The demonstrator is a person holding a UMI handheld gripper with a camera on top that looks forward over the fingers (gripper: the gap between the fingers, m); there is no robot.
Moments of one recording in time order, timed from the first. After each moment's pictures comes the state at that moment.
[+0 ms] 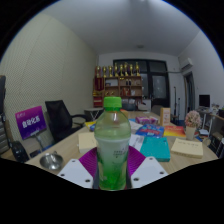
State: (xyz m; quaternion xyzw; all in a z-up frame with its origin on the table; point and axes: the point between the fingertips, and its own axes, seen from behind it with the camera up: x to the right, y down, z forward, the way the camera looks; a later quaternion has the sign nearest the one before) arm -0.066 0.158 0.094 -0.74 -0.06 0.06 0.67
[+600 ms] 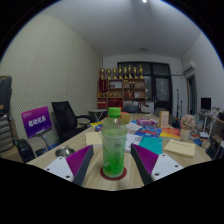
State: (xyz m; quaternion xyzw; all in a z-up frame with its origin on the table) arm -0.055 0.085 0.117 -0.73 -0.08 0.07 0.68
